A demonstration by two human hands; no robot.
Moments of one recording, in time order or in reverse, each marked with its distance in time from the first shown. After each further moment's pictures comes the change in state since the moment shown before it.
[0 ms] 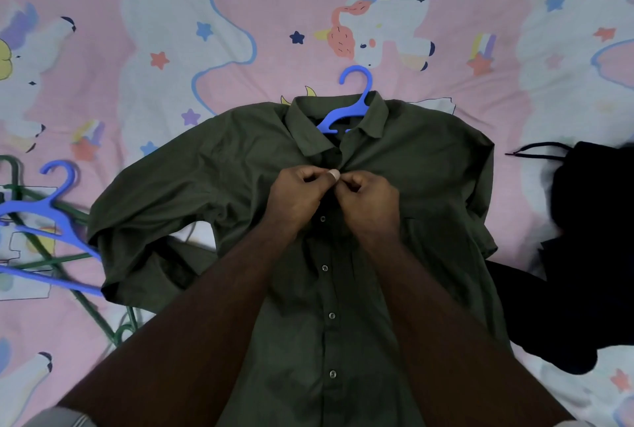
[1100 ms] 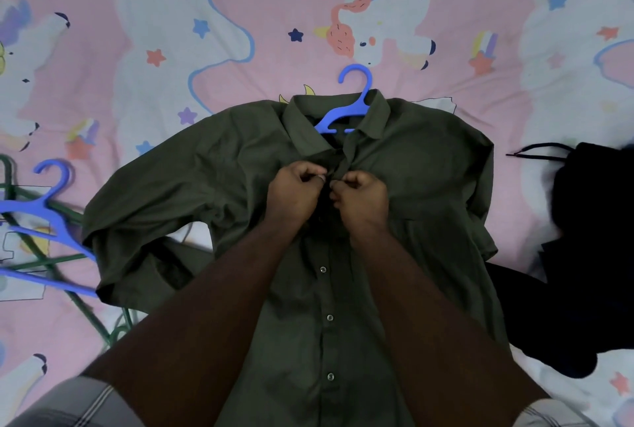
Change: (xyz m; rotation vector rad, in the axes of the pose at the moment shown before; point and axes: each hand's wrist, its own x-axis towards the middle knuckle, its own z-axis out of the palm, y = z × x) left_hand 0.016 -0.012 0.006 0.087 0.119 0.011; right_hand 0.014 0.010 0.029 0.360 -0.019 0.359
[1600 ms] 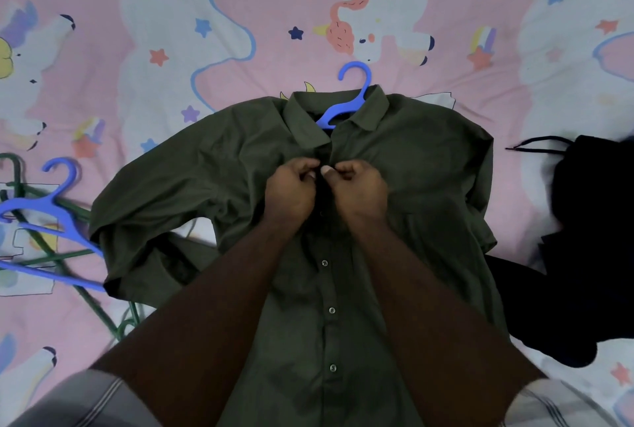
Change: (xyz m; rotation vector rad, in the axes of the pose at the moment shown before) left_hand -0.009 0.001 -0.008 0.189 0.024 0.073; right_hand -0.007 -0.016 -0.008 -0.281 0.018 -0.148
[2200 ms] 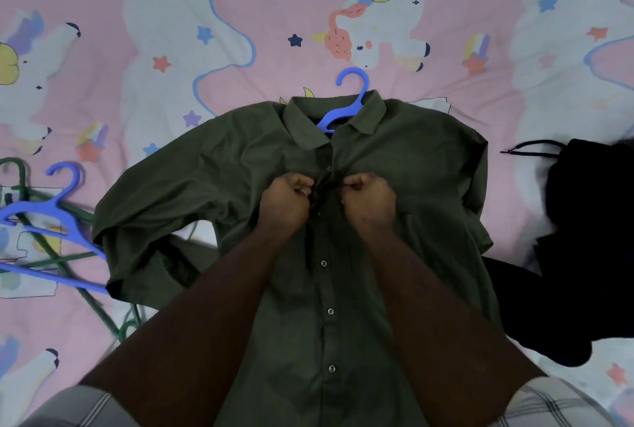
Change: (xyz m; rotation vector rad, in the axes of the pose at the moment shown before) left_hand -0.001 -0.017 -0.002 0.048 -0.079 -0.137; right_hand 0.000 0.012 -0.009 -0.119 0.015 0.084
